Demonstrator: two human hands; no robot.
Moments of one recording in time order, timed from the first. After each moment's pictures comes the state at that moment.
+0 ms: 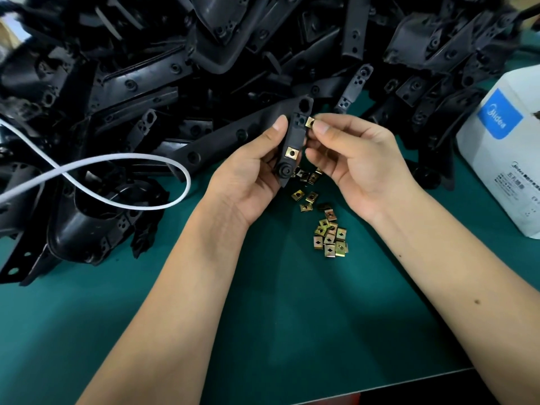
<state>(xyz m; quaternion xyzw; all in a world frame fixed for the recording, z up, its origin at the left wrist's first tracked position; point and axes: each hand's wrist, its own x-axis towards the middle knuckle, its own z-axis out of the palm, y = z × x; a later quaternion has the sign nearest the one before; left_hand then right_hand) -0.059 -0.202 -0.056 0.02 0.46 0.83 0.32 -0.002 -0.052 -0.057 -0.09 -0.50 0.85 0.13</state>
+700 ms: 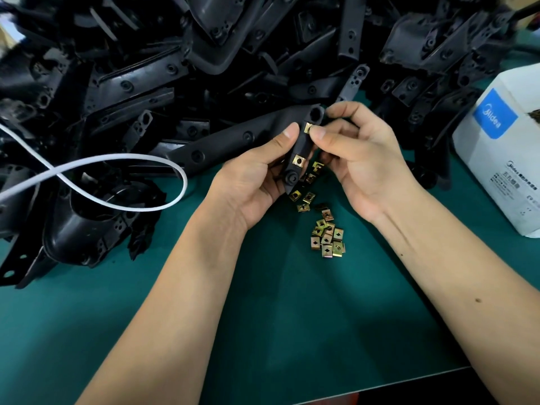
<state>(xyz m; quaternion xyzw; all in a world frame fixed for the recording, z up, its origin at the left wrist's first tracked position) -0.052 -0.198 -0.050 0.01 0.50 0.80 0.32 0.000 -0.048 -0.056 -0.07 -0.56 0.81 0.16</state>
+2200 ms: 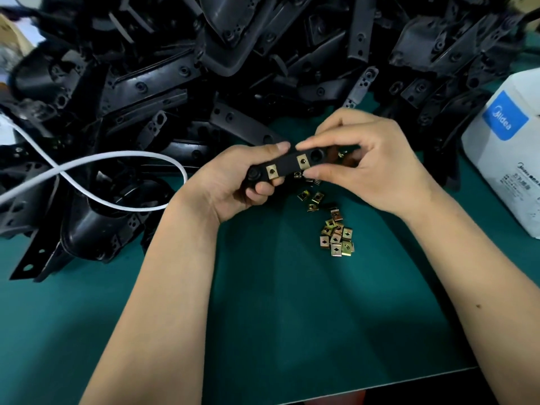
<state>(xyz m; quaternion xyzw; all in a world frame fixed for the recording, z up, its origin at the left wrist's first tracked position) -0.076 -0.235 -0.047 0.08 0.62 0.67 0.40 -0.001 -0.024 -0.059 0.15 -0.86 0.45 0.19</state>
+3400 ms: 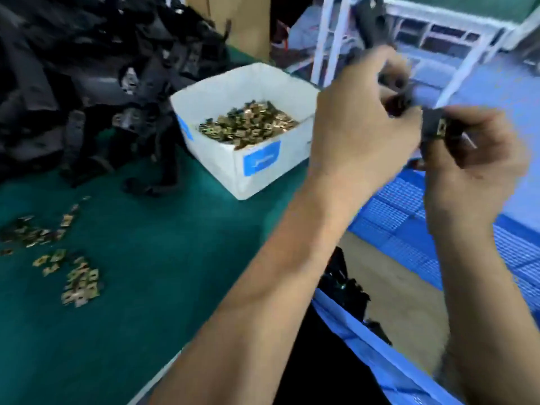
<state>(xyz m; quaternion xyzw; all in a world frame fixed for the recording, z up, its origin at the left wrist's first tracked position) 0.211 0.078 0.039 0.48 0.58 0.64 0.16 0.333 0.156 -0.031 -0.30 -0.63 0.32 0.64</state>
